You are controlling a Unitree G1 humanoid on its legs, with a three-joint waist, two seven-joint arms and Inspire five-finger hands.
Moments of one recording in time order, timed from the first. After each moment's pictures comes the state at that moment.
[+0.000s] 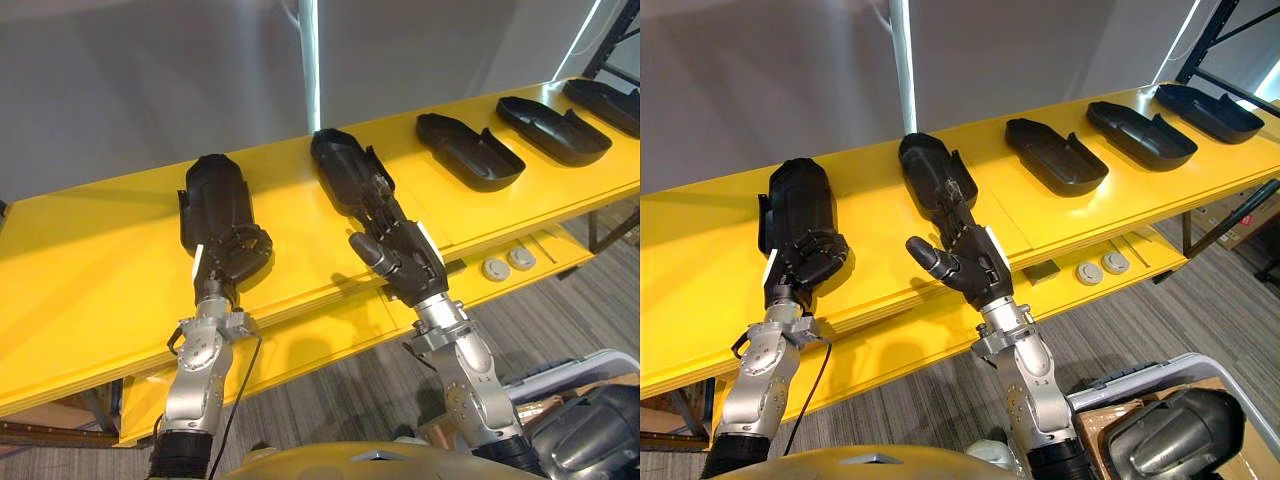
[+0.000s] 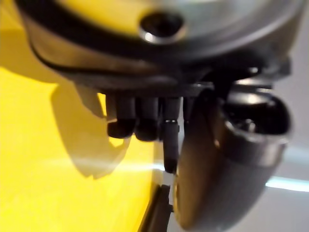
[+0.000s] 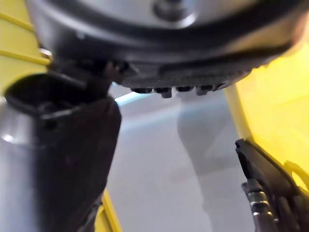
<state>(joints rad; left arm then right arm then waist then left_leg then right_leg) 0.08 0.12 0.03 -0.01 -0.26 -0.02 0.13 0.11 -0.16 0.21 -0.12 0.47 -0.24 0.30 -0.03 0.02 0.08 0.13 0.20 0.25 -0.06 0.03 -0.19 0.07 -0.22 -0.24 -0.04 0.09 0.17</state>
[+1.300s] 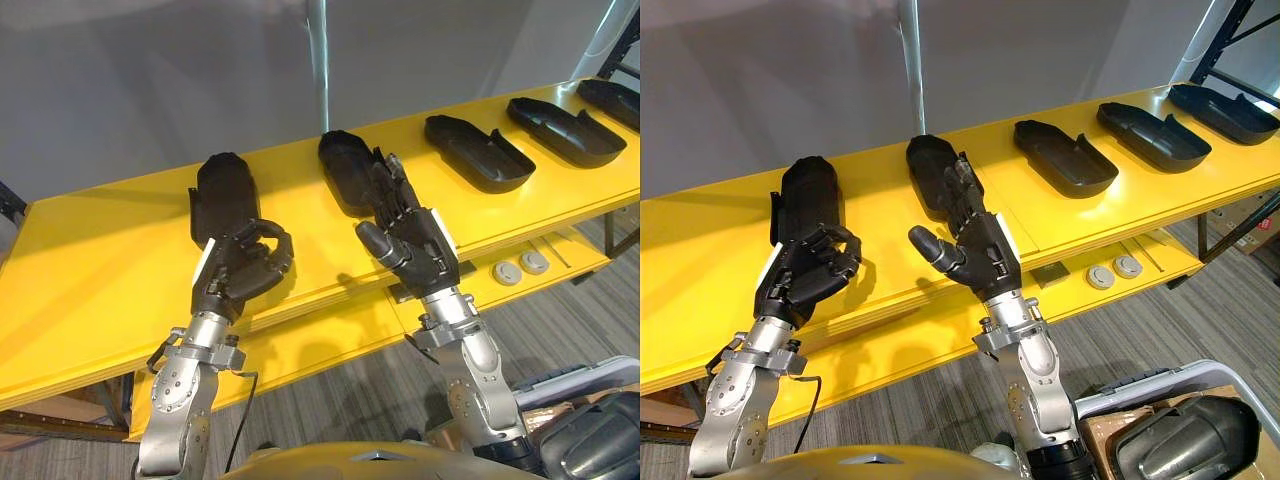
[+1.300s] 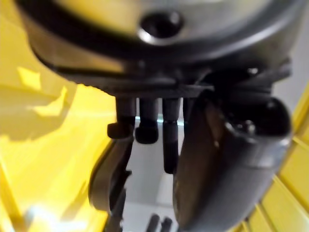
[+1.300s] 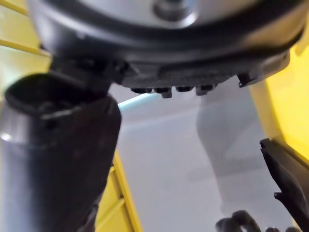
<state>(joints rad) 0.33 0.10 0.03 -0.40 -0.38 -0.03 -0.27 0.11 -0.14 0.17 -0.21 0.44 -0.27 0.25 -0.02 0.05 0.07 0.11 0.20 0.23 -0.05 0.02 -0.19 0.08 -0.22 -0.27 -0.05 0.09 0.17</state>
